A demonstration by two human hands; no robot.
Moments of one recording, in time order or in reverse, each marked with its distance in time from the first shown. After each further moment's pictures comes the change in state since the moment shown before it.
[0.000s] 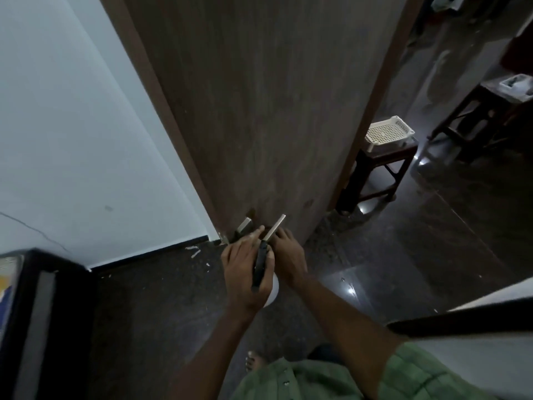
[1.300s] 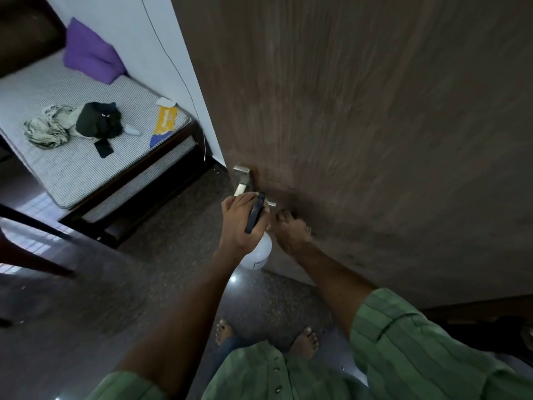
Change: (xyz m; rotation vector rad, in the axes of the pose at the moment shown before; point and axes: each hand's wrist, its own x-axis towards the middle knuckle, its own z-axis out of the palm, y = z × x) left_hand 0.125 -0.033 0.083 0.552 0.427 -0.656; right_hand 0.223 0.049 0.042 -0.378 -0.389 -1.127
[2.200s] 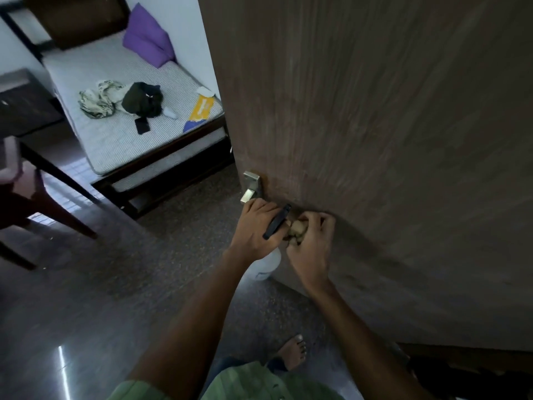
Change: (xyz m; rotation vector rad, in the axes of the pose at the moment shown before) left_hand -0.020 0.018 0.014 0.200 -0.155 0.022; right_hand -0.073 -0.003 -0.085 0.850 0.352 0.418
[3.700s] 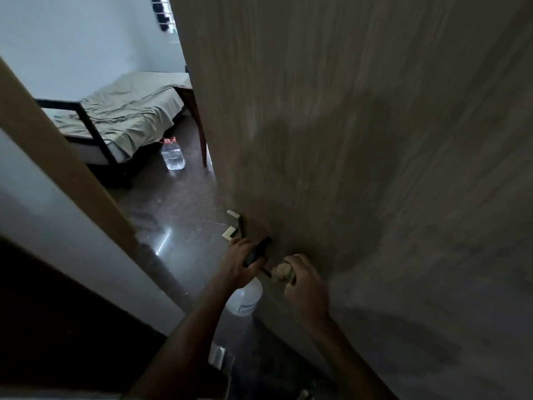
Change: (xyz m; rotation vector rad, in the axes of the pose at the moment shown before) left_hand -0.370 0.319 0.018 0.159 0.345 -0.851; right_hand -0.267 0.084 -0.227 0.152 -0.677 -0.713
